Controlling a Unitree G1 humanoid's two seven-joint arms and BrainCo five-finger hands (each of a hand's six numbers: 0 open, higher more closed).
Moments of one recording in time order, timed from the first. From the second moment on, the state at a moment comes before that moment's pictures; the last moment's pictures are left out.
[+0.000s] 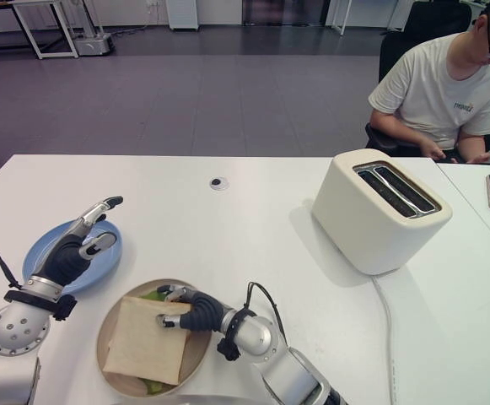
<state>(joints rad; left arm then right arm) 0.27 0.41 0.15 -0.67 0.27 0.15 -0.29 0.02 -0.26 0.72 -0.46 -0.10 0.51 0.30</state>
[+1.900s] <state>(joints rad) 0.54 0.85 0.46 -0.82 0.27 -0.38 -0.77 -0.04 -0.16 0.59 -0.20 -0.17 0.33 0.33</state>
